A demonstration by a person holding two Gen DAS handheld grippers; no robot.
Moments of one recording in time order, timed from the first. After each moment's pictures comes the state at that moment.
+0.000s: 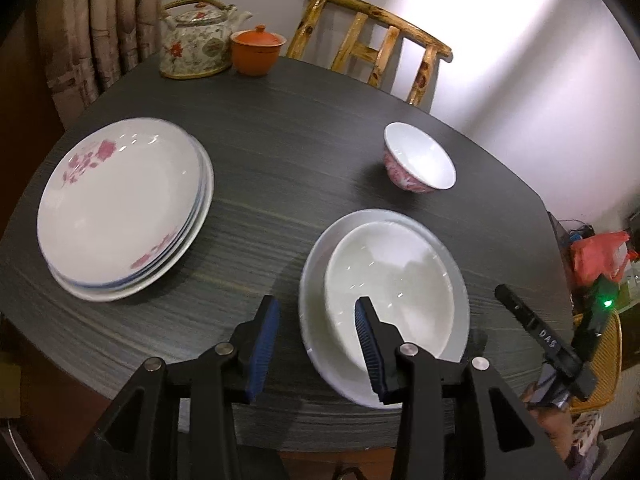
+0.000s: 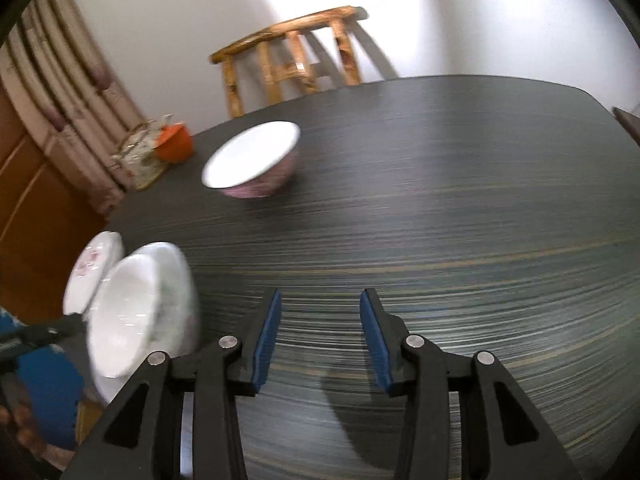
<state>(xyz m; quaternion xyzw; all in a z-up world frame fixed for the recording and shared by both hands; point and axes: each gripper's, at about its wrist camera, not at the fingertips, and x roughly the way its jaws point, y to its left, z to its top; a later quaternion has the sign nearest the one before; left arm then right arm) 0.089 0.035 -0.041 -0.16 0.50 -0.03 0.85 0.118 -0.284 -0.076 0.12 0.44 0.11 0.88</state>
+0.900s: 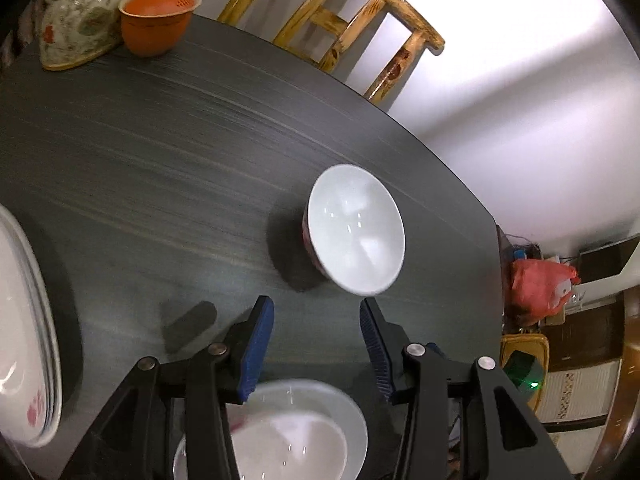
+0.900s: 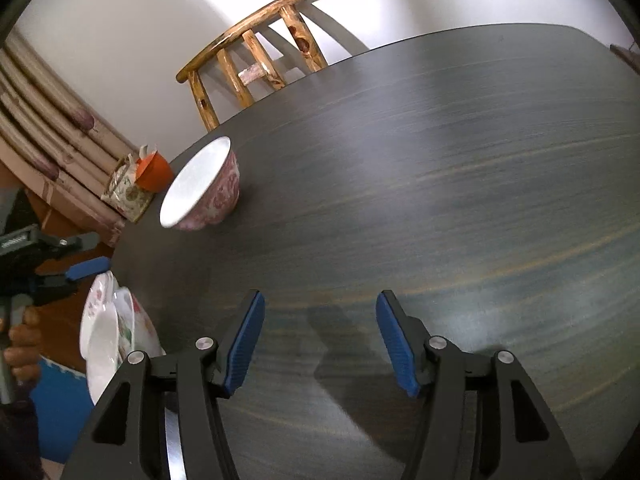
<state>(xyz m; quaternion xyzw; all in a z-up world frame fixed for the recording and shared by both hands) 0.274 0.006 -0.051 -0.26 0.57 -0.13 0.77 0.168 -0.335 -0.108 0.21 0.47 0.13 0.85</state>
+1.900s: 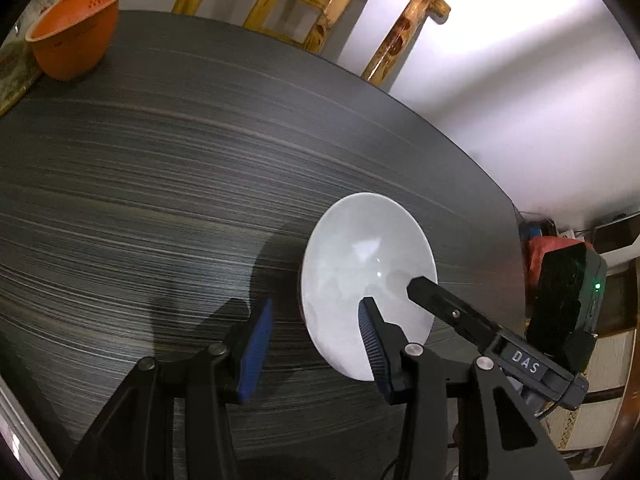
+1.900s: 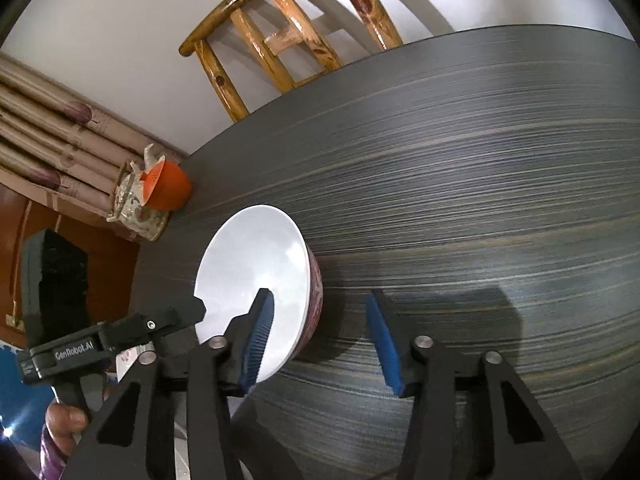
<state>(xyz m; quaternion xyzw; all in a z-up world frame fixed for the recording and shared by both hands) 0.341 -0.022 -0.090 -0.21 0.59 -0.15 0.76 0.320 -0.256 -0.097 0.22 0.54 0.19 0.79</state>
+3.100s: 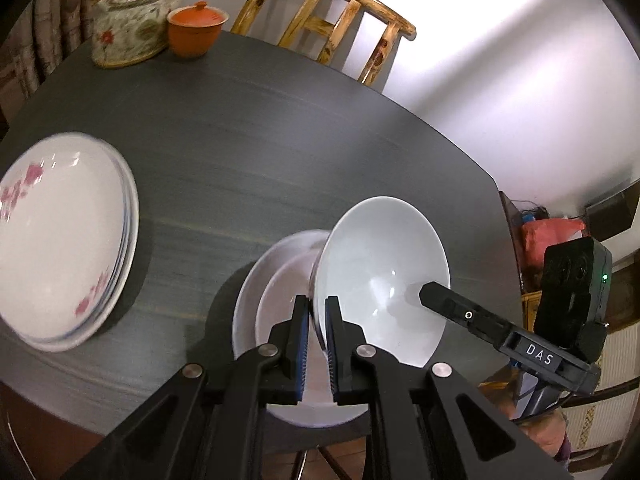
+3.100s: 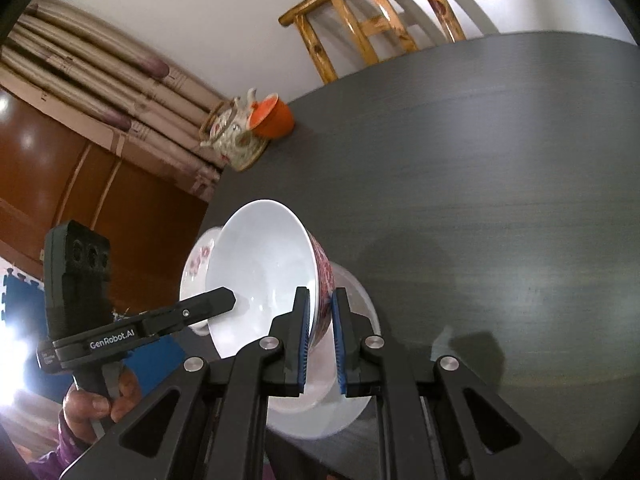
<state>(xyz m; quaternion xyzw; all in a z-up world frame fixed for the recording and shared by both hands) 0.135 0.033 -0.026 -0.20 0.55 -0.13 0.80 0.160 -0.209 -0.032 0.21 0.52 0.27 0.78</state>
